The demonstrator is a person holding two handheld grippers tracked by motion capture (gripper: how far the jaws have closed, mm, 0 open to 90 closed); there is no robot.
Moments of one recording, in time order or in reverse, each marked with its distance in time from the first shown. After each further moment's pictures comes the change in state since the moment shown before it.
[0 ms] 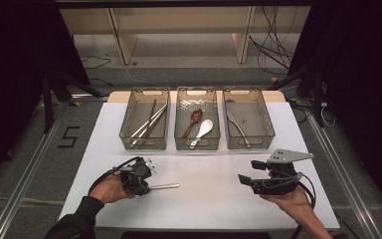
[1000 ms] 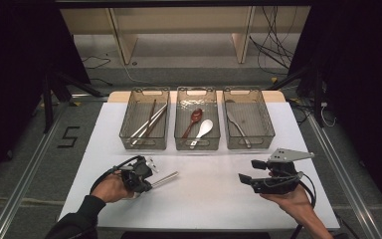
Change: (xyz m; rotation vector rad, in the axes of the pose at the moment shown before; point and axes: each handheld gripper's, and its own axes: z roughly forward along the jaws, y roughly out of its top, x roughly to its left) left arm -0.001 0.003 -0.007 -0.048 -0.025 0.008; right arm -0.002 0.000 -0.001 -0.006 0.005 0.007
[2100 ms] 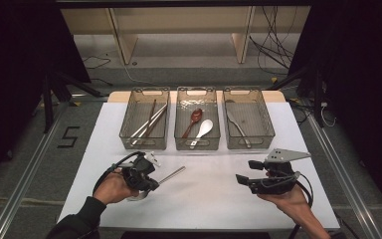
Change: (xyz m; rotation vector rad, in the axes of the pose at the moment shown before) left arm -0.014 0.015 -0.025 -0.088 -0.078 -0.059; right arm 0.004 0.002 0.005 0.003 0.019 -0.004
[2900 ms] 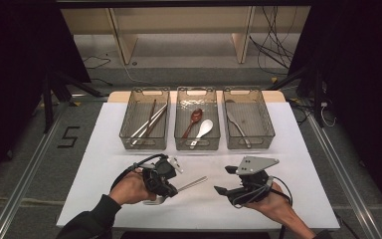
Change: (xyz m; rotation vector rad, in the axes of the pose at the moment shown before) left arm -0.043 0.045 0.005 0.038 -0.103 0.136; right arm 0.046 0.012 0.036 0.055 0.068 -0.261
